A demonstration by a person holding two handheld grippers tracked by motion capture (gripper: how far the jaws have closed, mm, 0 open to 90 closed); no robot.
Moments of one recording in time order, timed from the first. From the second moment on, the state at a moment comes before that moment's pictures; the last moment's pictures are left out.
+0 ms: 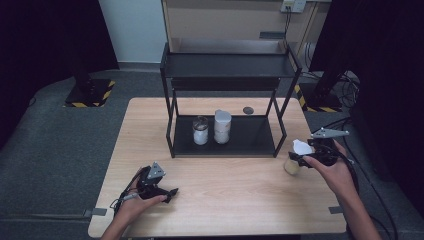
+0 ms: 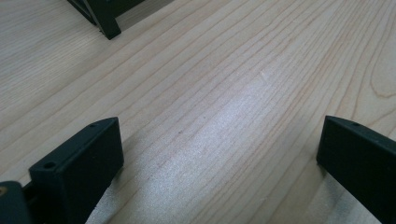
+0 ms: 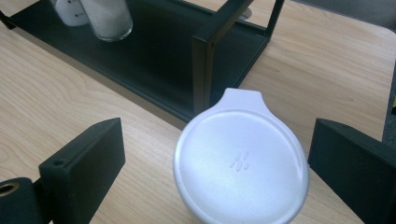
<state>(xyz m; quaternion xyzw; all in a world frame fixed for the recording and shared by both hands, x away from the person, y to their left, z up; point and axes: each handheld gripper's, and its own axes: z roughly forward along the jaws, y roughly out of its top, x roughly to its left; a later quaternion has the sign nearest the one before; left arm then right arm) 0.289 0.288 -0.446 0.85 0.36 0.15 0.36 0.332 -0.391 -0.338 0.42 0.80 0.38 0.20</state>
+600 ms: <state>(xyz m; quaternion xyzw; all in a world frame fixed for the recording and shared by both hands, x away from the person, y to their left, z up) 0.289 0.288 -0.446 0.85 0.36 0.15 0.36 0.334 -0.388 -0.351 0.44 0.80 0.37 0.19</state>
